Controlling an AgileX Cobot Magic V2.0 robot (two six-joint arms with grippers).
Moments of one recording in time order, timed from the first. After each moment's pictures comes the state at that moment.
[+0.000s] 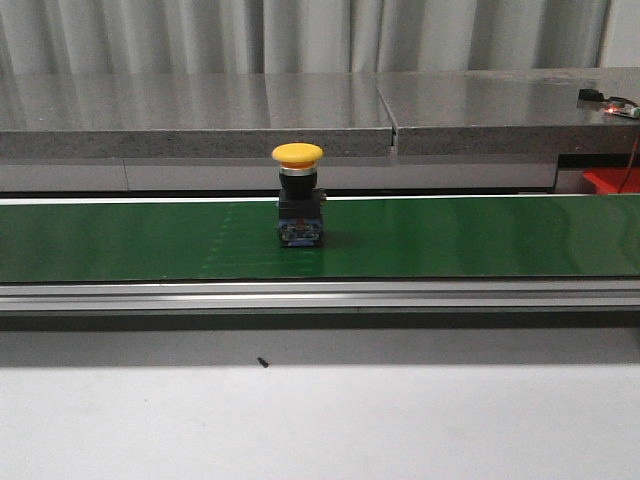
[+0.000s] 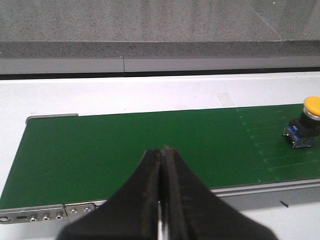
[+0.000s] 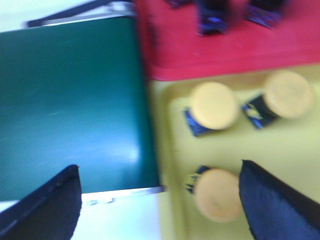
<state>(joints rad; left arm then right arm) -0.02 0.50 -0.53 -0.41 0.51 0.32 -0.36 1.23 -0.84 0.28 0.63 -0.36</state>
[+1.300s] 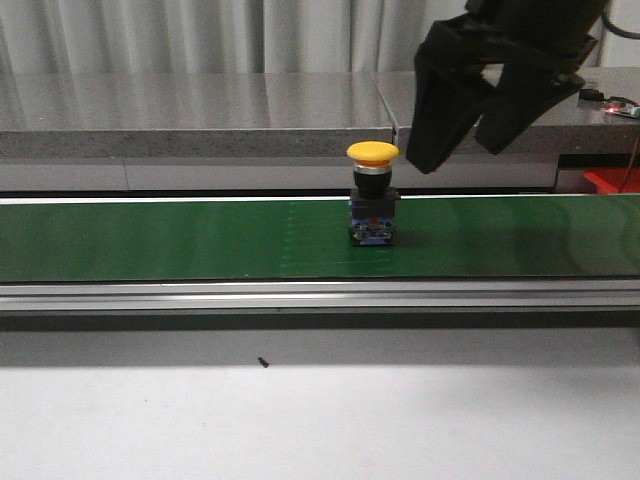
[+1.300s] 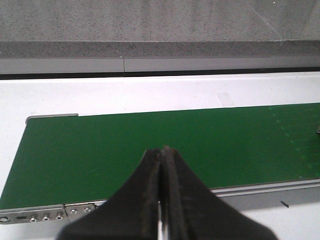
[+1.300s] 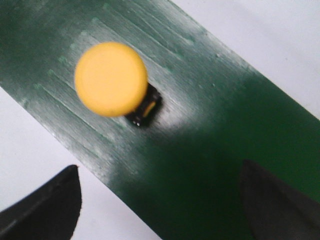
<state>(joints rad) -0.02 0.50 -0.53 -0.41 0.51 0.32 0.34 1.64 -1.31 0.25 0.84 -0.39</state>
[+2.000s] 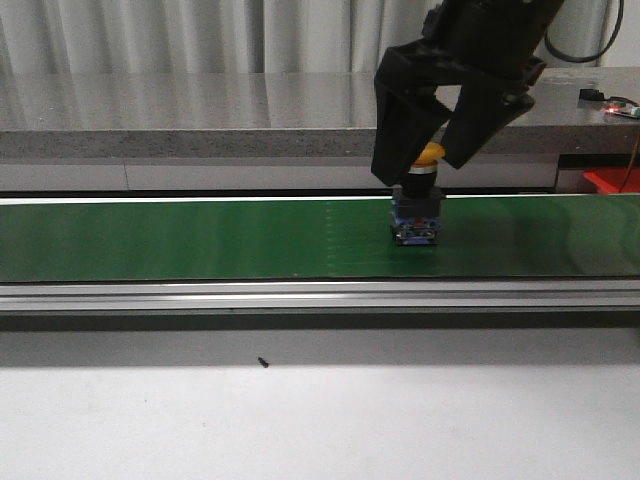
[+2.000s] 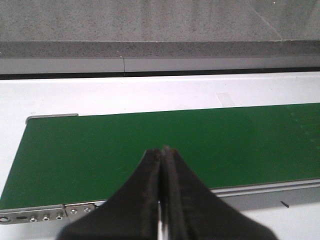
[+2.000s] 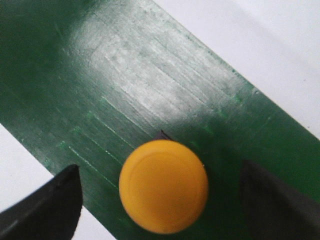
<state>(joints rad) -0.02 0.50 -0.53 -0.41 0.51 0.32 0.35 1.75 -1.39 0.27 0.84 -0.39</state>
